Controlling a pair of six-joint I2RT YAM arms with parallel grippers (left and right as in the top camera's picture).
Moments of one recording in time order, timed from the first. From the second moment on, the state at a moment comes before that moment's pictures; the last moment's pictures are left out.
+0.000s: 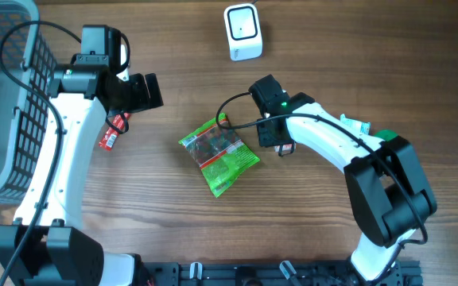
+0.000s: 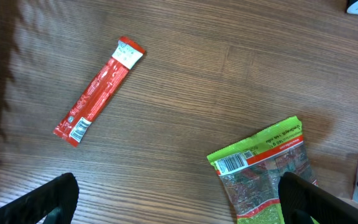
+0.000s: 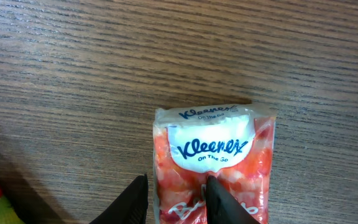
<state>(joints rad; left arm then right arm) -0.05 1.59 1.46 -1.07 0.00 -0.28 0.52 1.92 1.22 -0.70 0.15 0.36</state>
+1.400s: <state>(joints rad) -0.05 1.59 1.46 -1.07 0.00 -0.28 0.64 1.92 1.19 -0.67 0.41 0.31</state>
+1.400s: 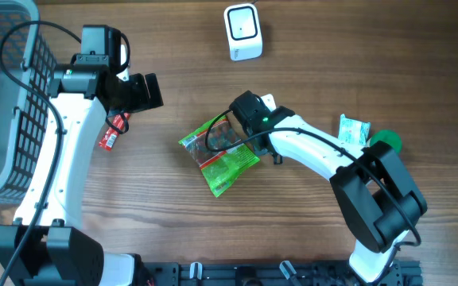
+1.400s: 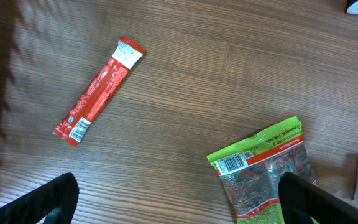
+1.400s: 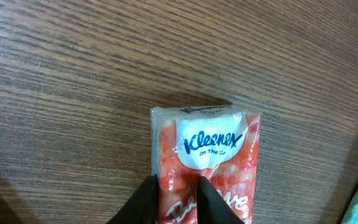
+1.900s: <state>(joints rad) -0.05 1.59 1.46 -1.07 0.00 -0.28 0.63 1.77 1.25 -0.75 0.33 0.30</state>
